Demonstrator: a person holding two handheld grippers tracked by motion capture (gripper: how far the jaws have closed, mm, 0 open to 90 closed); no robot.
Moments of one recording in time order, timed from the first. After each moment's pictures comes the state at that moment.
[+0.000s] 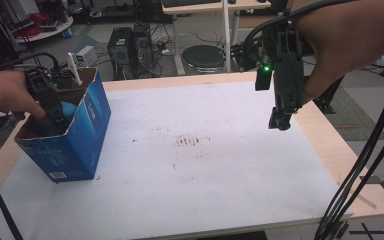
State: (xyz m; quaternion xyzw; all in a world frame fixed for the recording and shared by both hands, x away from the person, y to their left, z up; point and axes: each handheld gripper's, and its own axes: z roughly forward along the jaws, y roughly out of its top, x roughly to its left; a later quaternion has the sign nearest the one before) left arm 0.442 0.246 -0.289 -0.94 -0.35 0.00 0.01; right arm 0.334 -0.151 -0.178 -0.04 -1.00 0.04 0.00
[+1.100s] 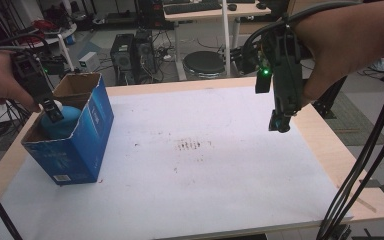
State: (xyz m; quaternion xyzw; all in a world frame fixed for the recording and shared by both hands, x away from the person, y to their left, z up) left arm 0.423 0.246 -0.228 -0.94 -0.33 -0.04 0.00; right arm 0.328 -0.150 -0.171 -0.03 -1.00 0.04 0.00
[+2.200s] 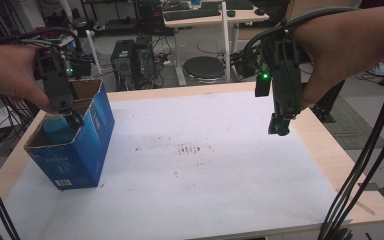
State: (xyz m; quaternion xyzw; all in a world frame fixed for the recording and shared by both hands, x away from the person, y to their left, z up) left arm 0.384 0.169 -0.200 -0.98 -0.20 -0.02 -0.01; right arm 0.324 -0.151 -0.167 -0.04 -1.00 0.04 -0.01
